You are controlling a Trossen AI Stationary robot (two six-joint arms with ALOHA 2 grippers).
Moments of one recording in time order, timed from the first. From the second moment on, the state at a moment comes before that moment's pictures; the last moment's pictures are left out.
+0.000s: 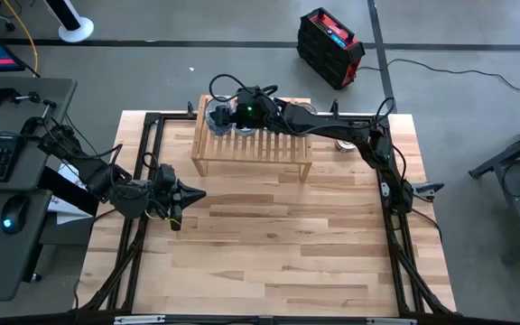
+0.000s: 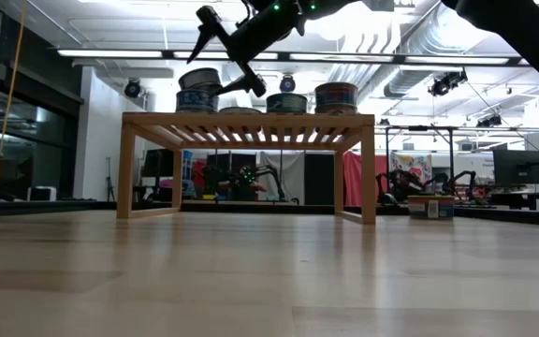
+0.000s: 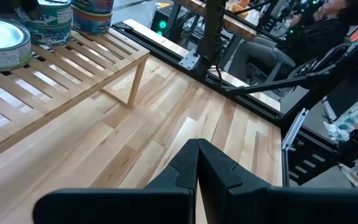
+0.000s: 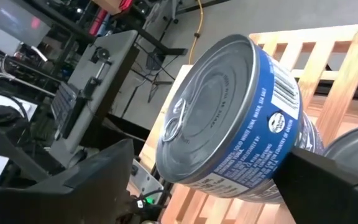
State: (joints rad) left arm -0.62 0.94 1.00 -0.58 -0.78 -0.79; right arm -0.29 2.16 2.11 -0.37 0.12 0.94
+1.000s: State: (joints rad) left arm -0.62 0.94 1.00 -0.58 -0.78 -0.78; right arm -0.26 2.16 2.13 -0.41 0.14 0.94
